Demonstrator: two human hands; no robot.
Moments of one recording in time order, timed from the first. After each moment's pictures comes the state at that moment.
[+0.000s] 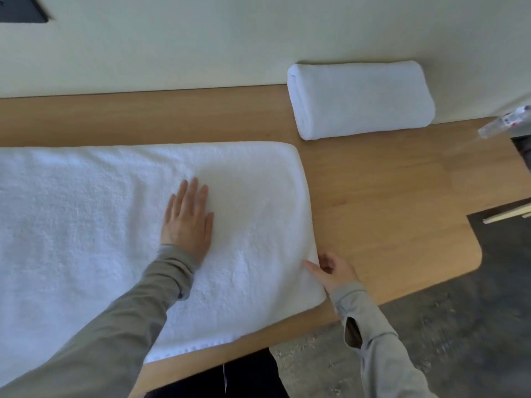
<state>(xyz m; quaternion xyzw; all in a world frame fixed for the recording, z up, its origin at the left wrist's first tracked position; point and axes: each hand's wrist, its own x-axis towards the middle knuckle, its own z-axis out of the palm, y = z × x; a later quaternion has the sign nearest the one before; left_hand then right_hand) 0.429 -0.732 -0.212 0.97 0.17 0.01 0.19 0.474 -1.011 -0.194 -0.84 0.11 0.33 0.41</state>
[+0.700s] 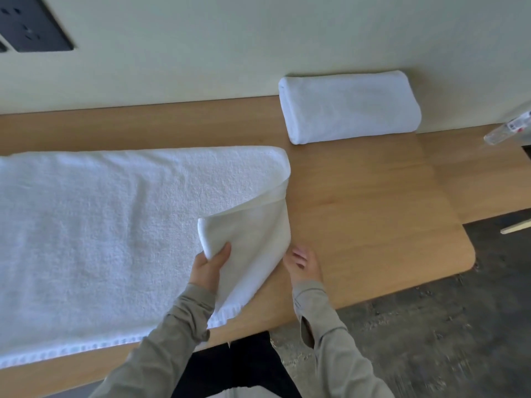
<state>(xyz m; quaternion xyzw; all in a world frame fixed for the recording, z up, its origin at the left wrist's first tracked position) 0.384 -0.822 -0.172 0.51 0.46 -0.02 0.73 0.449 -0.980 -0.190 -0.76 0.22 0.26 0.55</state>
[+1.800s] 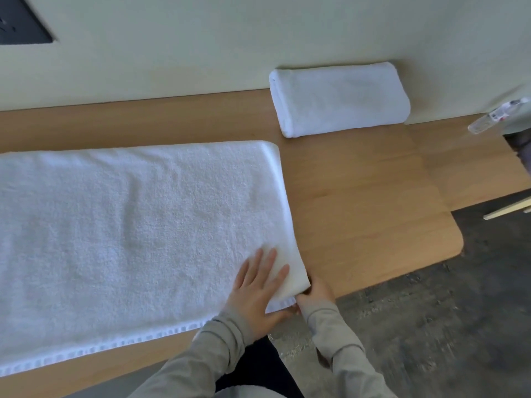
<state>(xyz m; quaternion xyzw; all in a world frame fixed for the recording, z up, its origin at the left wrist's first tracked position) 0.352 -0.886 -0.219 0.96 -0.06 -0.08 0.26 0.415 -1.028 -0.204 -0.85 0.16 0.34 0.37</state>
